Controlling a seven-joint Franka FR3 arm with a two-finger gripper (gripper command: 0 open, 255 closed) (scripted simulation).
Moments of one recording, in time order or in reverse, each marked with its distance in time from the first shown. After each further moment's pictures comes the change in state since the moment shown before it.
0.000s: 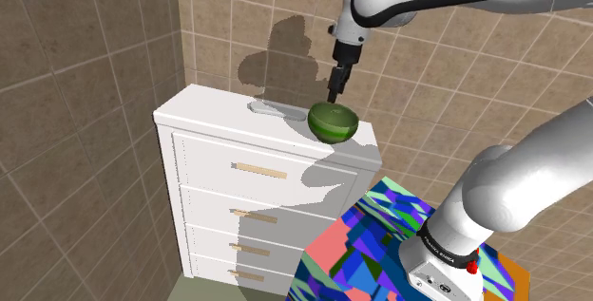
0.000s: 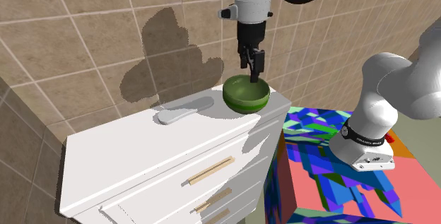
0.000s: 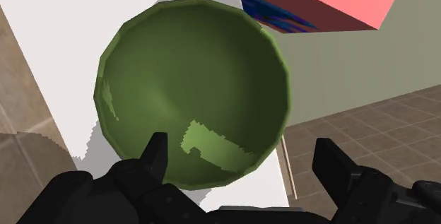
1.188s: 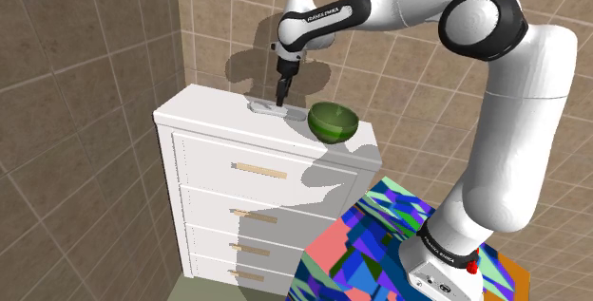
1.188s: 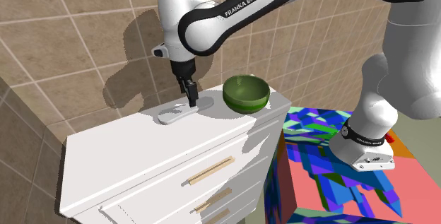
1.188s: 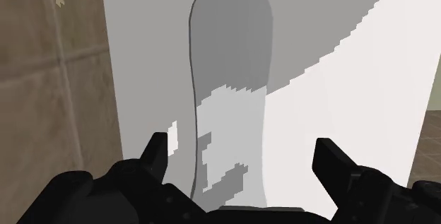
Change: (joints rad) arm 0.011 0.671 0.005 0.522 0.030 0.196 -0.263
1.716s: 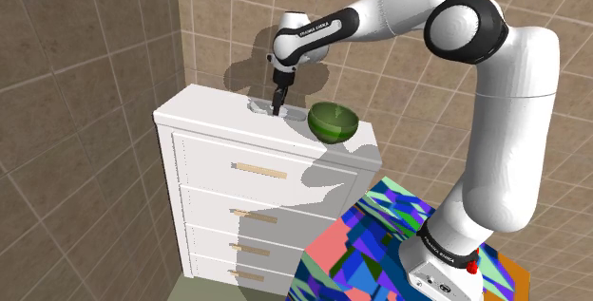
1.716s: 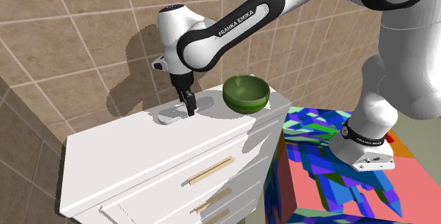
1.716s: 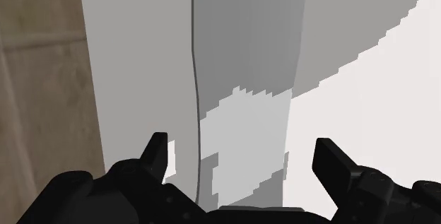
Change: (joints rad) arm 0.000 0.073 0.004 -0.003 0.003 0.078 -0.012
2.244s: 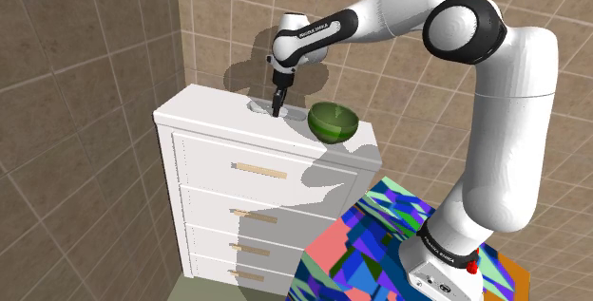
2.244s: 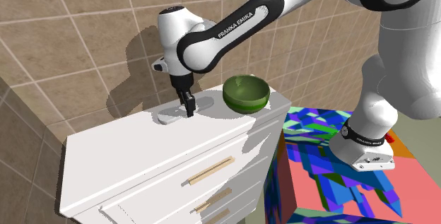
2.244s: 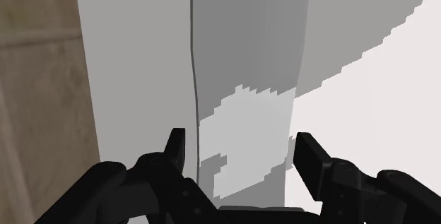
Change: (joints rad) arm 0.001 0.007 0.001 -0.001 0.000 0.008 0.001
